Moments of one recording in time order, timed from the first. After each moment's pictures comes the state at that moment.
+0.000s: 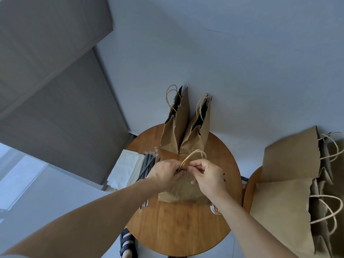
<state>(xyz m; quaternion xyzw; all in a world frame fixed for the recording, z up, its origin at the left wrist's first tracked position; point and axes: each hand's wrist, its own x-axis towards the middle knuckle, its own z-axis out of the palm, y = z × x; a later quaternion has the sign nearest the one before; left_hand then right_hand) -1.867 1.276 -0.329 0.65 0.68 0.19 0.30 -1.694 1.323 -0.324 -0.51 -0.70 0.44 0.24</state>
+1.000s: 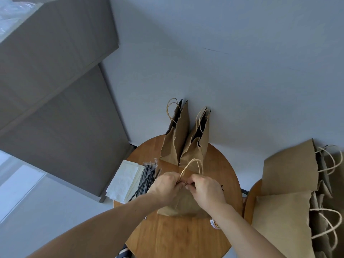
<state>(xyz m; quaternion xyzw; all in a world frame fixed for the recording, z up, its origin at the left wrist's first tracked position) -1.860 1.271 -0.334 0.61 0.69 0.23 0.32 -1.697 1.333 -0.327 -0.43 -0.88 0.18 0.05</state>
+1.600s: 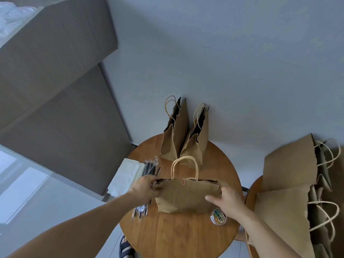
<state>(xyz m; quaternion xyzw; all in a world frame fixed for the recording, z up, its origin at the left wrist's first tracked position) -1.907 1.233 -0.359 0.48 0.78 0.13 0.39 -1.610 1.343 -0.366 -0.51 -0.75 0.42 0.01</state>
